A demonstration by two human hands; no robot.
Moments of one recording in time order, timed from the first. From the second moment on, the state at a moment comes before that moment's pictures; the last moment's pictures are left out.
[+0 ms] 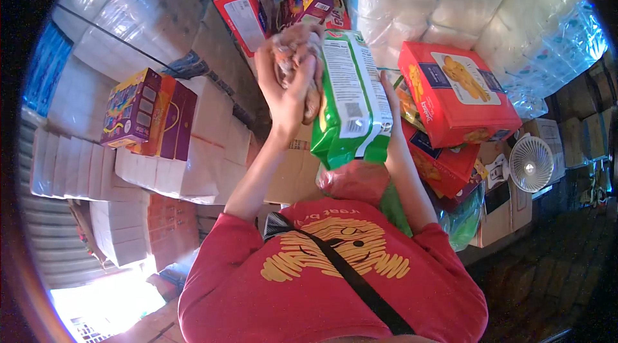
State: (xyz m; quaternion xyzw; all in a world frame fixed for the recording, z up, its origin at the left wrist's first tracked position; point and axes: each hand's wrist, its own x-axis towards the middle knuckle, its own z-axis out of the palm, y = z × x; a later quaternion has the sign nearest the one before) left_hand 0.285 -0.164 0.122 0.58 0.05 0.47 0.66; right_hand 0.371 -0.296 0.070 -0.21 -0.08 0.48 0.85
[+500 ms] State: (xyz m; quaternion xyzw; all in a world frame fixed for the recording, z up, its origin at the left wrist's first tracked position) left_hand 0.266 -0.209 0.155 0.90 -0.05 0.43 0.09; right_hand 0.399 -0.286 0.063 -0.13 -0.23 0.35 0.90
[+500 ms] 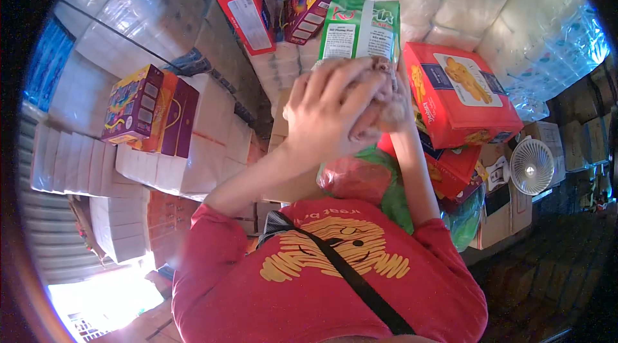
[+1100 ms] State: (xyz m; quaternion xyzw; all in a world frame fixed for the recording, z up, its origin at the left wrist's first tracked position) left_hand 0.254 -0.198 0.118 0.88 -0.07 0.45 0.10; right_hand 0.390 -0.308 0.092 -0.51 -0.25 0.14 0.81
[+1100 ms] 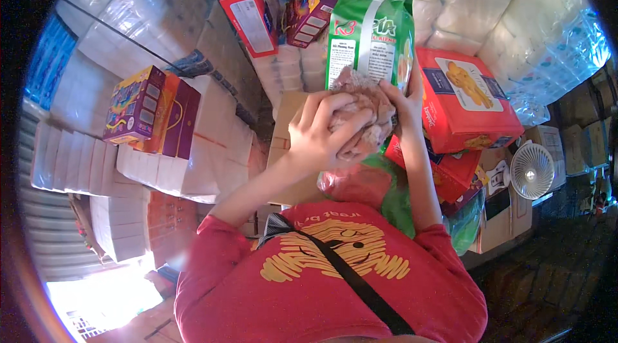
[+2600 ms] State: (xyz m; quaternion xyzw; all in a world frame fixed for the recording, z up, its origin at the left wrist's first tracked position) left_hand 0.264 -0.170 0.101 0.64 0.09 0.27 0.71; right_hand 0.389 -0.294 0.140 -0.26 -0.08 0.04 0.96
